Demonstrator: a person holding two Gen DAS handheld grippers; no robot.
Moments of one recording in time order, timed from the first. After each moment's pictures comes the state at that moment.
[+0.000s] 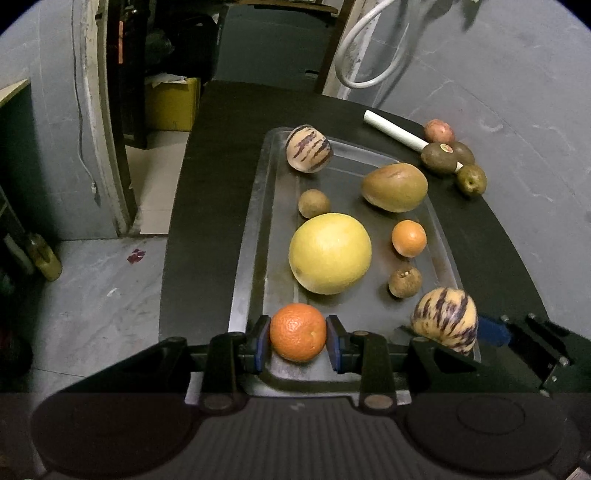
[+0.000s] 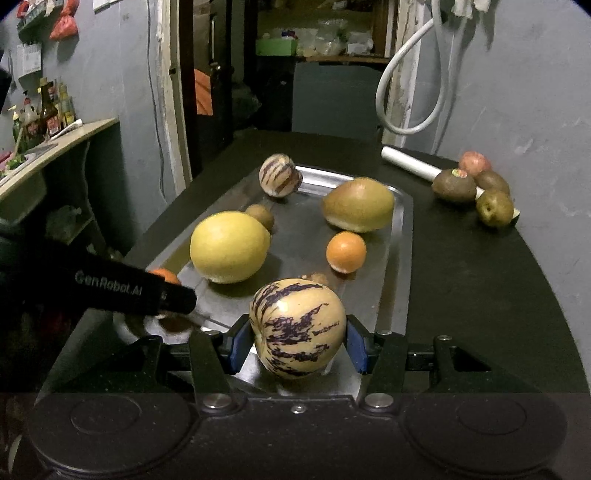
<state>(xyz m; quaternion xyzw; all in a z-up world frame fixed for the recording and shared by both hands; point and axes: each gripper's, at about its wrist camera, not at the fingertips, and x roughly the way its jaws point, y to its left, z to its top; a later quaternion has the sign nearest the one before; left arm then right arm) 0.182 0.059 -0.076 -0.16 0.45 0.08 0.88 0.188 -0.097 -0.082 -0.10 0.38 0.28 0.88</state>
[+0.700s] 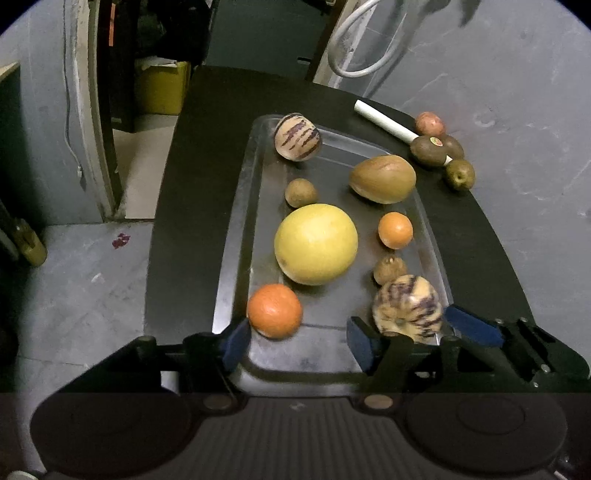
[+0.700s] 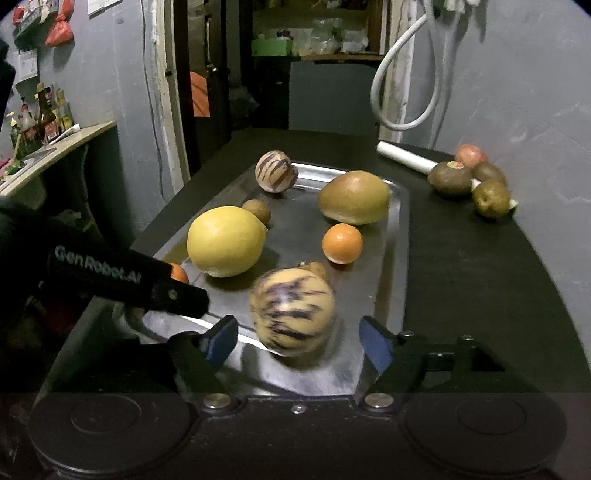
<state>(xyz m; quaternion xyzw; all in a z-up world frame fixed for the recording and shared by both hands) 0.179 0.061 -0.073 -0.18 0.47 0.05 0.86 0.179 -0.107 -0.081 -0.09 0.37 0.28 0.88</state>
